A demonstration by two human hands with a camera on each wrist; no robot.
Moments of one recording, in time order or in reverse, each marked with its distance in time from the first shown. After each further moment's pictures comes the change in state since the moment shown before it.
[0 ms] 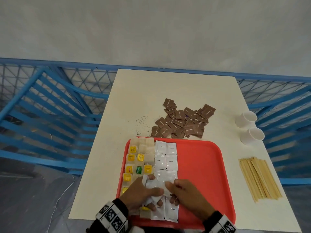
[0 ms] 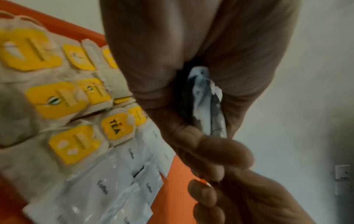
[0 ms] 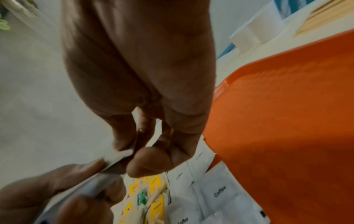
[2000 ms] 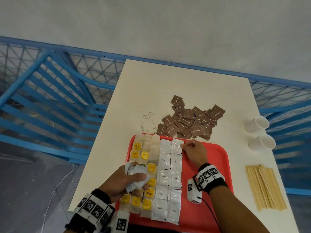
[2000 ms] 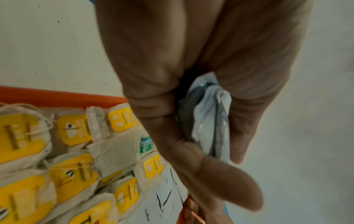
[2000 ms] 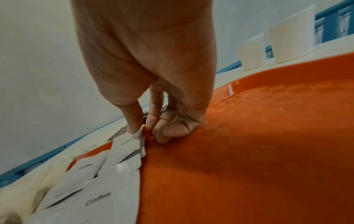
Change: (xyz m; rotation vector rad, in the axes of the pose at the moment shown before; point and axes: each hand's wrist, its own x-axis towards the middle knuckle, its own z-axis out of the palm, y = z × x) left_hand -0.006 0.020 -0.059 -0.146 0.086 0.117; right_hand 0.146 -0.013 -0.068 -0.286 0.541 0.047
